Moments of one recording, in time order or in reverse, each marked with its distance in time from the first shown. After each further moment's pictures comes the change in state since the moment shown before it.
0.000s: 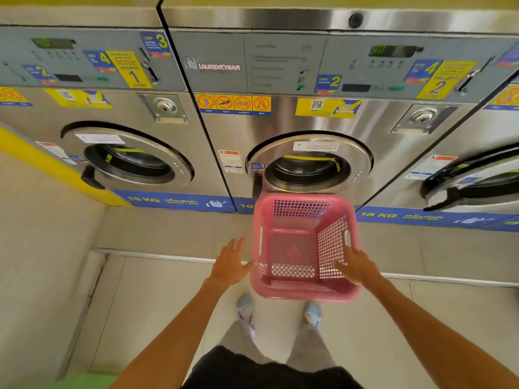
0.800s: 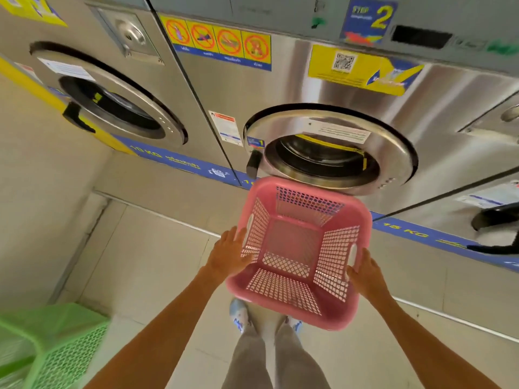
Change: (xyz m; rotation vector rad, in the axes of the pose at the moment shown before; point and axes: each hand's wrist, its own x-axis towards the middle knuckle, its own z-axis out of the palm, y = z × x) left_hand 0.101 0.038 0.084 0.147 0.019 -0.119; right_hand 0.132 0.076 0.019 0.220 -0.001 0.033
